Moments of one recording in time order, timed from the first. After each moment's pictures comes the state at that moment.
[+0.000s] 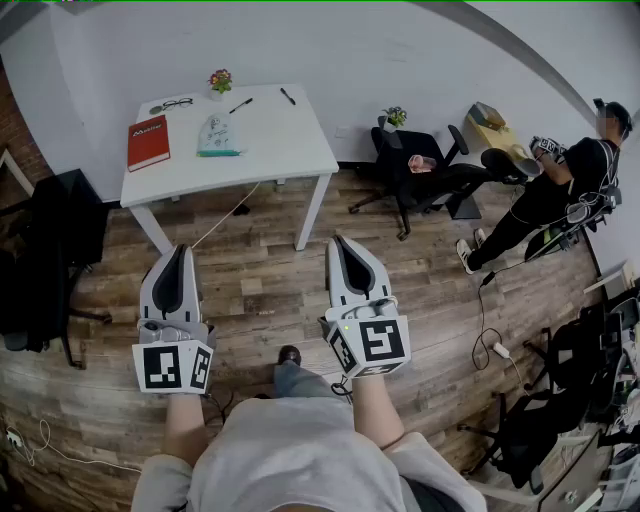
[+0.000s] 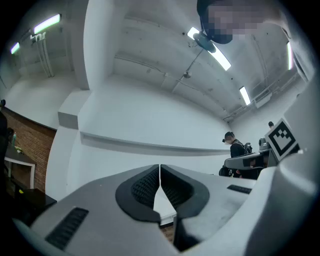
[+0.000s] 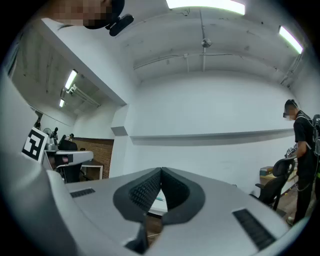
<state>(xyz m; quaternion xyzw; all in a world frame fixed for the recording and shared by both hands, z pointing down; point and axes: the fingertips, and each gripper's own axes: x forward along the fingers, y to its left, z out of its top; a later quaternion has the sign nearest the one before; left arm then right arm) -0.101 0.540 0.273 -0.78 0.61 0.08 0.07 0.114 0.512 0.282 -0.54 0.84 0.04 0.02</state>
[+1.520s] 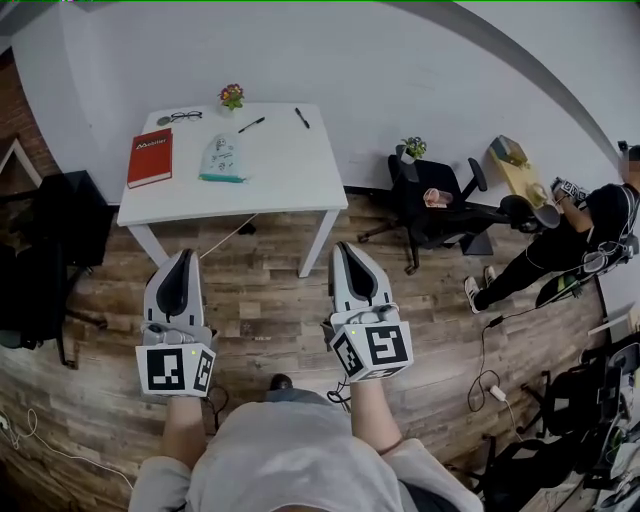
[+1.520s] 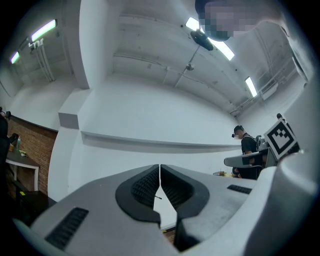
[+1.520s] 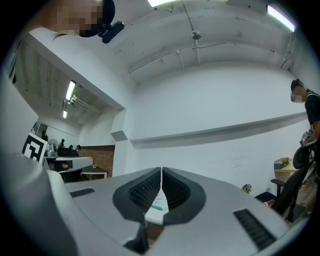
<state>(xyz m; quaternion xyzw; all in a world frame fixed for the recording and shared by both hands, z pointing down) -0.078 0.429 0.279 -0.76 0.65 0.07 0.08 0.136 0.381 0.287 -0.50 0.86 0.01 0.05</state>
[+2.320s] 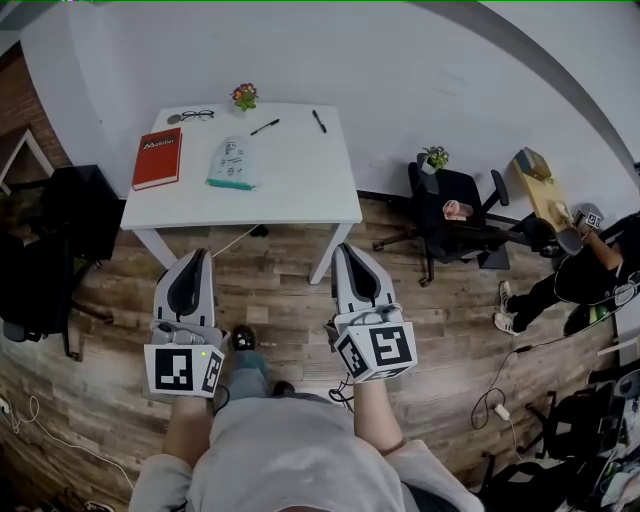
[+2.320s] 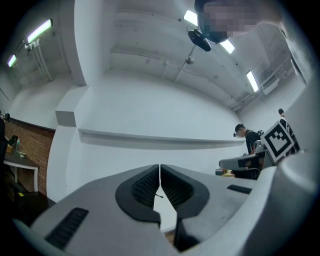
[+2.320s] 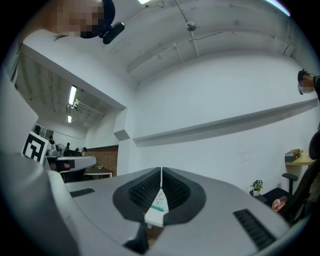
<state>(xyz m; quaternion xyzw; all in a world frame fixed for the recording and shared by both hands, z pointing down) -0.062 0.368 0.291 -0.75 0.65 0.06 0.08 0.131 0.310 0.306 -0.46 0.89 0.00 0.05</state>
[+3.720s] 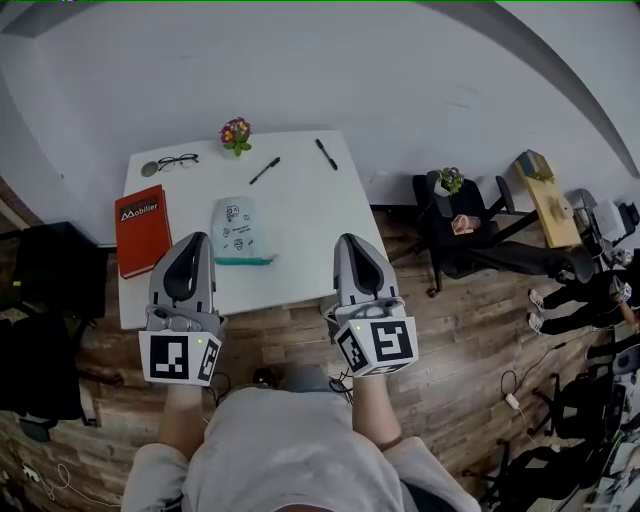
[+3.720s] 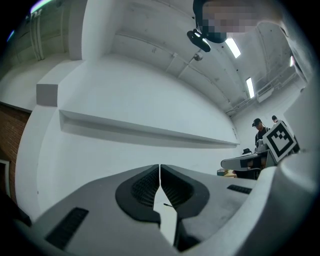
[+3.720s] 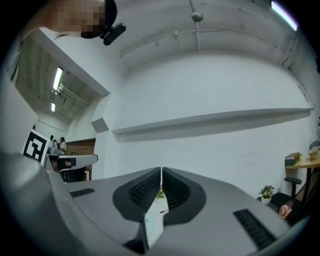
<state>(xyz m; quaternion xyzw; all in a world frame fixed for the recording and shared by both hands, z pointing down) -0.208 0.080 0.287 -0.80 0.59 0.06 0.07 -0.007 0.057 0.302 -0.53 0.85 0.01 0.04</state>
